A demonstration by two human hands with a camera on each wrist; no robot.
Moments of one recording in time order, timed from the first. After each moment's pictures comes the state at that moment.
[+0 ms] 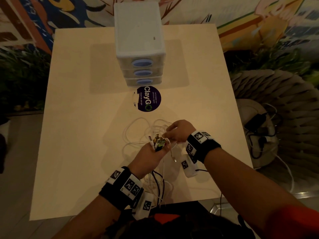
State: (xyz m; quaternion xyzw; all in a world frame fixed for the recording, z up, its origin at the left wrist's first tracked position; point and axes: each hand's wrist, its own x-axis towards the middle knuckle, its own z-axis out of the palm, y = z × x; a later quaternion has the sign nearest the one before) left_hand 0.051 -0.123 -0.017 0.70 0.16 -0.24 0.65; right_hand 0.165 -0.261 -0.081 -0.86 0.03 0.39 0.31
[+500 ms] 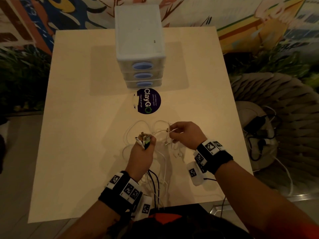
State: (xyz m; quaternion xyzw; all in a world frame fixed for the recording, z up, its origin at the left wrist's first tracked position) left_hand 0.053 -0.110 -0.064 0.75 0.30 -0.10 0.58; right_hand 0.151 -0.286 -0.064 -0.85 -0.01 0.33 0.42
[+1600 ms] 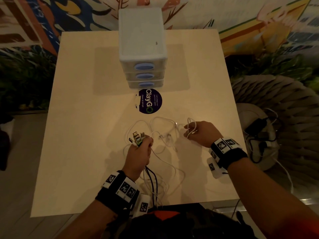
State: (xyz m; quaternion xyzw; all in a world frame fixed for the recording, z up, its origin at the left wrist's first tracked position) left_hand 0.046 -0.103 -0.055 0.60 0.33 -0.12 0.72; right_hand 0.169 -0.336 -0.068 -0.92 -0.08 0.29 0.23
